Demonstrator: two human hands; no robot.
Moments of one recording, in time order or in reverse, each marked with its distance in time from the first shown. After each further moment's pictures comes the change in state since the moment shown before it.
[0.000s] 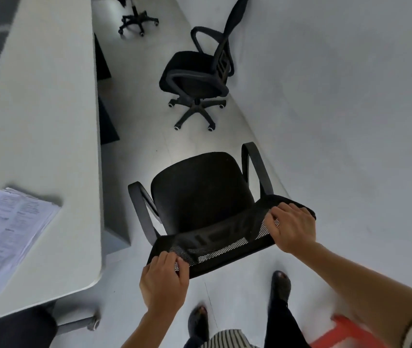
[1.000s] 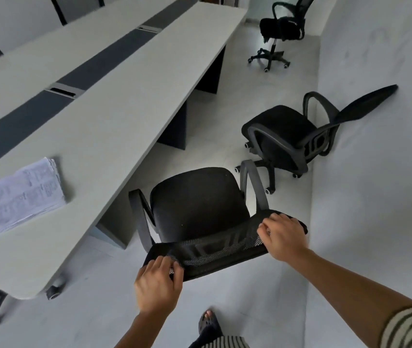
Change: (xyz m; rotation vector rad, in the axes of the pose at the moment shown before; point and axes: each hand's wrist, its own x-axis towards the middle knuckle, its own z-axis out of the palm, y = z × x) left_hand 0.220 0.118 0.063 -0.002 0.126 -0.576; right_hand 0.399 0.010 0.052 0.104 -0.046 -0.706
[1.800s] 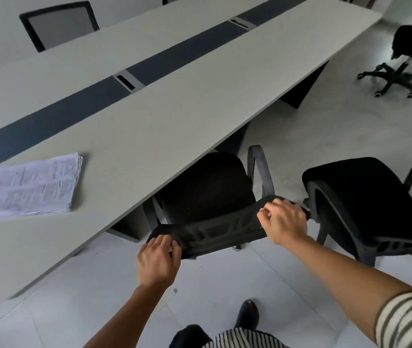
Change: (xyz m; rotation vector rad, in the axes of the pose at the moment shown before) left_hand 0.249 0.074 0.040 0.061 0.111 -0.380; right_hand 0.363 0.036 0.055 0.068 -0.050 -0.333
